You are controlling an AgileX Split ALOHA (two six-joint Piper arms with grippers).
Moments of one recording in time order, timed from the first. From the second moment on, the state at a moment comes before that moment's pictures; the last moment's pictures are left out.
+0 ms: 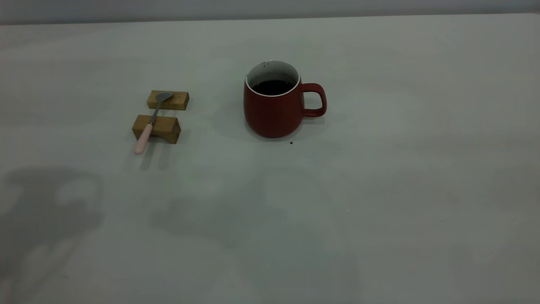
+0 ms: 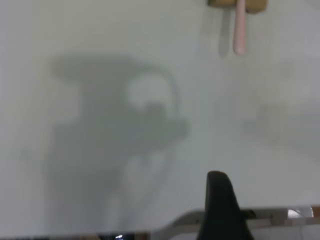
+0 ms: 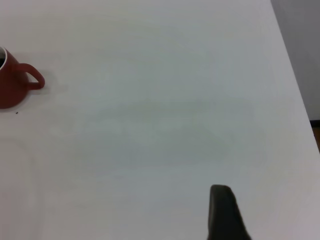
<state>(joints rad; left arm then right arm) -0.07 1.38 -0.79 -0.13 0.62 -0.03 0.09 0.02 -0.47 -0.10 1.13 0.11</state>
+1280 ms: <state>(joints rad) -0.21 2.33 -1.26 -0.16 0.39 -0.06 0.09 0.02 -0.47 -0.10 1.13 0.11</state>
